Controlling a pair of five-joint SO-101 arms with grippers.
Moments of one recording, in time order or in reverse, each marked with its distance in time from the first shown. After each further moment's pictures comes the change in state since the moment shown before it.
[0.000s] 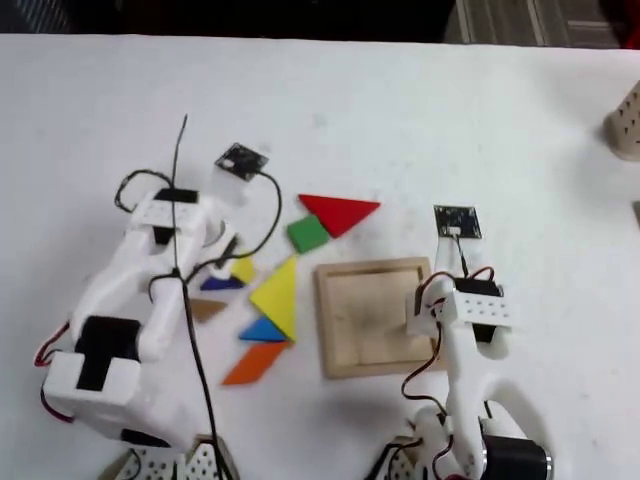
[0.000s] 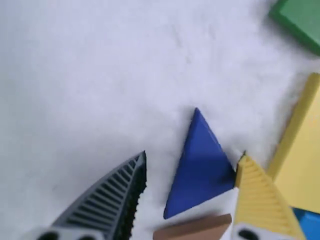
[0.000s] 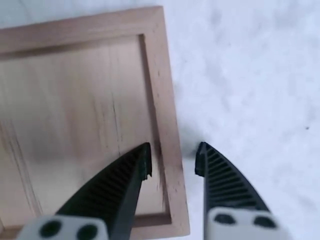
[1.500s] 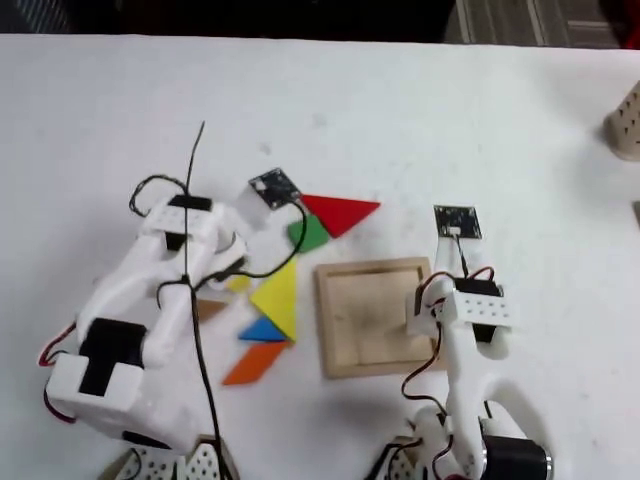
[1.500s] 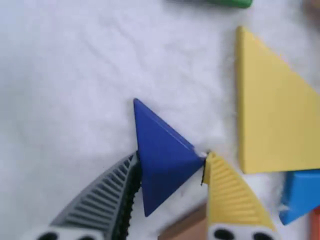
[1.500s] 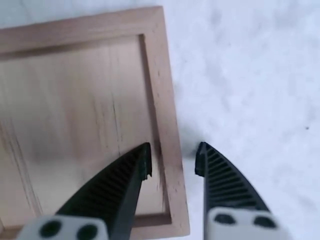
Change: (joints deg) left arm 3.7 -0.3 2.3 -0.3 -18.1; right arm 0.0 0.0 0.0 0.0 0.0
